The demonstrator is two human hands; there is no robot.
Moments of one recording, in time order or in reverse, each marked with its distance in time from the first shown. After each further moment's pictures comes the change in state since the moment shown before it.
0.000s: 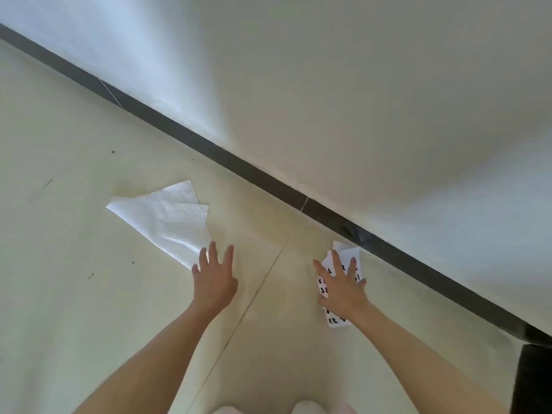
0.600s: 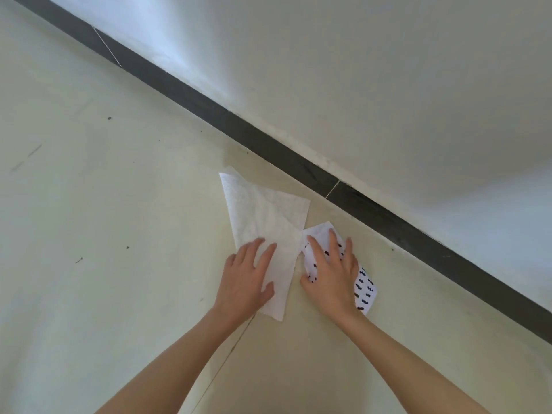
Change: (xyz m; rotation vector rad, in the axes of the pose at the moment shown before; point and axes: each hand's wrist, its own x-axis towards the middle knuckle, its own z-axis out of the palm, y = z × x) left_hand 0.014 0.001 0.051 0.003 0.301 0.383; right_hand 0.046 -0.060 0.032 0.207 0.384 -0.010
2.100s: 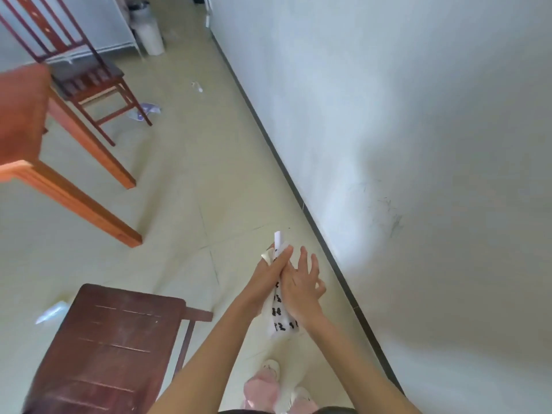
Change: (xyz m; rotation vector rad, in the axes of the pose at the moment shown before) left_hand -0.221 0.171 -0.760 -1.597 0.322 -0.820; right_hand -0.367 -0.372 -0.605 0.303 -0.361 -0.475
